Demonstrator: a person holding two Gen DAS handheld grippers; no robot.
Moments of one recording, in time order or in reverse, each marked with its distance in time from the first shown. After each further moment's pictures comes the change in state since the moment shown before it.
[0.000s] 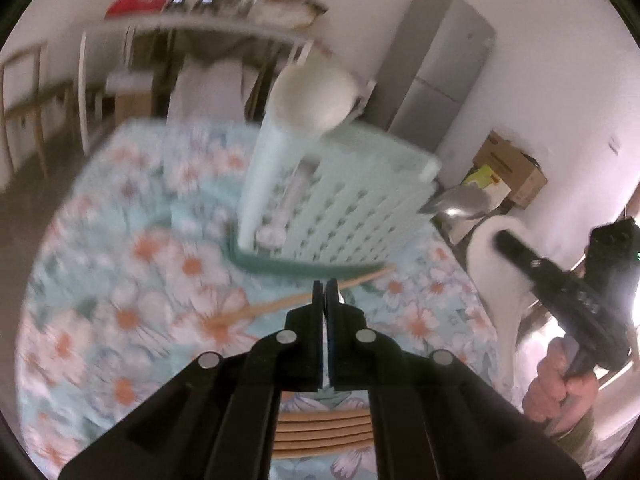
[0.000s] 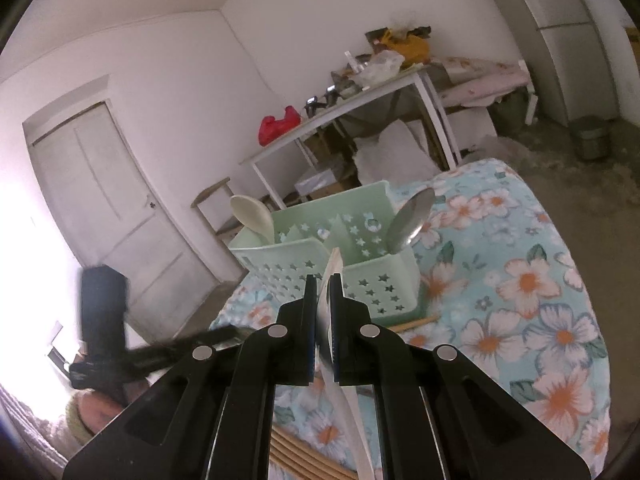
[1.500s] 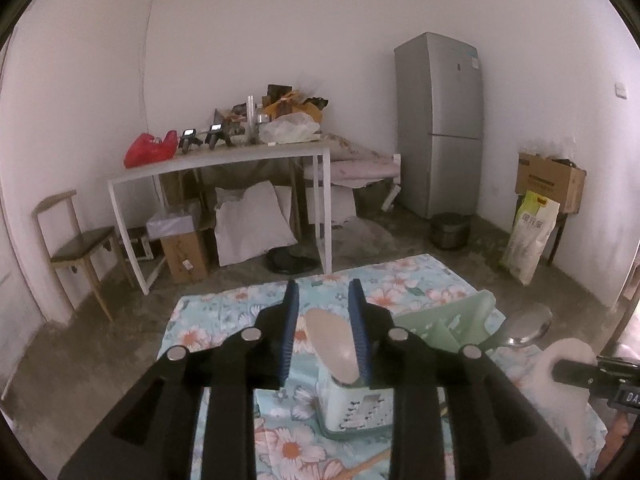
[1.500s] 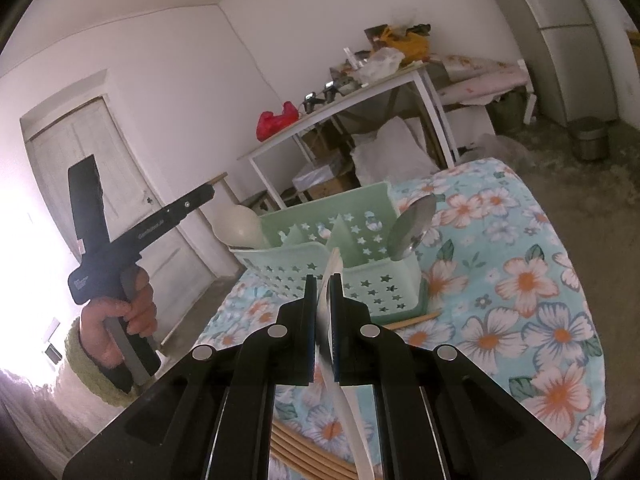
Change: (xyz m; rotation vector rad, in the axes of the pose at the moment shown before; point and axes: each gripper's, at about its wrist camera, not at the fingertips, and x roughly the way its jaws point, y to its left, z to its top) left arm -0.013 -0.006 0.096 0.264 -0.320 0.252; right arm -0.001 0.007 0.002 -0.003 0.019 -0.010
